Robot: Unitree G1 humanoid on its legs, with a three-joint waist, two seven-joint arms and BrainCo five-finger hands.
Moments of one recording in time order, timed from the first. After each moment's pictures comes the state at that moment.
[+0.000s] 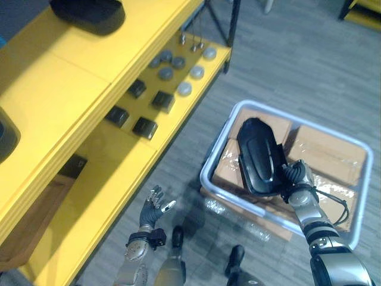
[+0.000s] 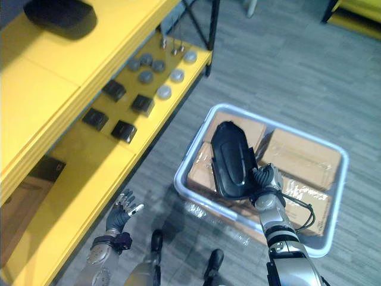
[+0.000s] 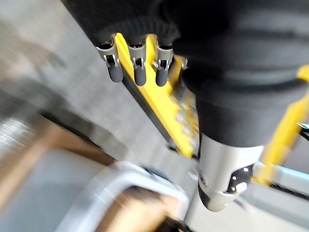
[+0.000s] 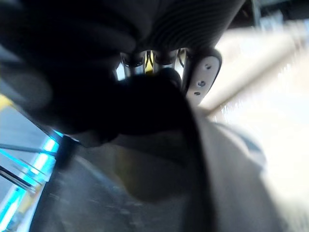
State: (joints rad) left arm -0.08 0.21 -0.17 0.27 -0.46 -0.18 0.07; right arm -0.62 -0.42 -0.04 0.82 -0.40 0.03 -0.33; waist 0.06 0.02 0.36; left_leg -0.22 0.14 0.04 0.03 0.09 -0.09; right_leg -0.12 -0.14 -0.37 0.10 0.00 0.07
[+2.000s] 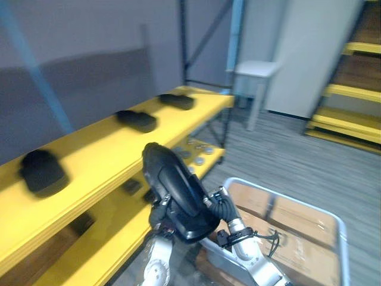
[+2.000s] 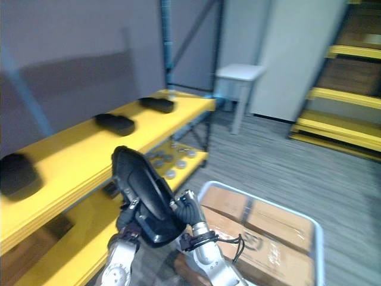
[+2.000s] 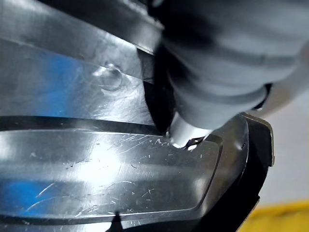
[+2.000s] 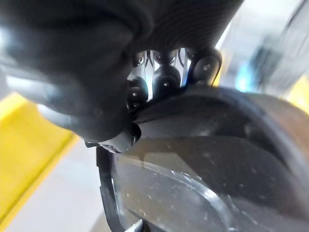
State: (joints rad) left arm 0.00 0.04 -0.20 0.14 -1.00 -0.26 0.27; right arm -0.15 -0.17 0.54 0.11 -0.21 -0.19 -0.31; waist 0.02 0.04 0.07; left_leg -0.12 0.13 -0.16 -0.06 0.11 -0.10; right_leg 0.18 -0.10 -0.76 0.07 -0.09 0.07
